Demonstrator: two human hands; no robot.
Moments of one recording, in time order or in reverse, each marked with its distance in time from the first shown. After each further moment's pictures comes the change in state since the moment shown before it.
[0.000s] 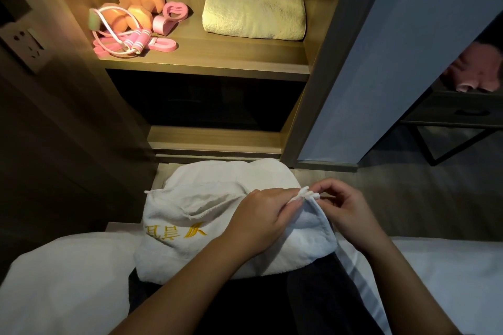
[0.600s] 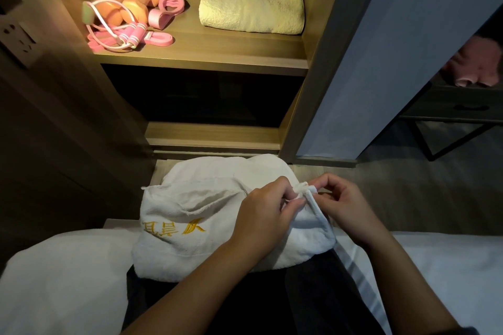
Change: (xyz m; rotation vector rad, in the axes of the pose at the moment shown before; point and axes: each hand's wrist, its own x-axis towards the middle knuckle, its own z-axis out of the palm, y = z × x) left_hand -0.002 0.015 0.012 -0.138 0.208 -0.163; right_hand 0.002 -0.005 0.000 0.020 -0.018 0.110
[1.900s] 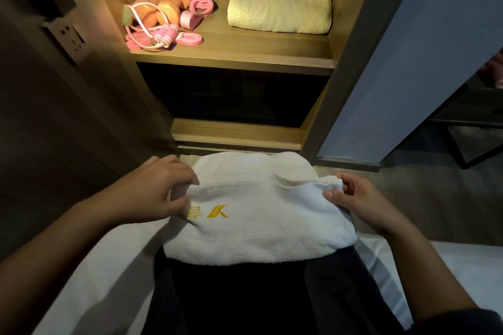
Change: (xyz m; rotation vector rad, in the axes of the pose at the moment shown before) left_hand -0.022 -0.093 -0.202 0.685 -0.402 0.148; right_hand 0.022 0.016 -0.012 -0.219 -0.108 0.193
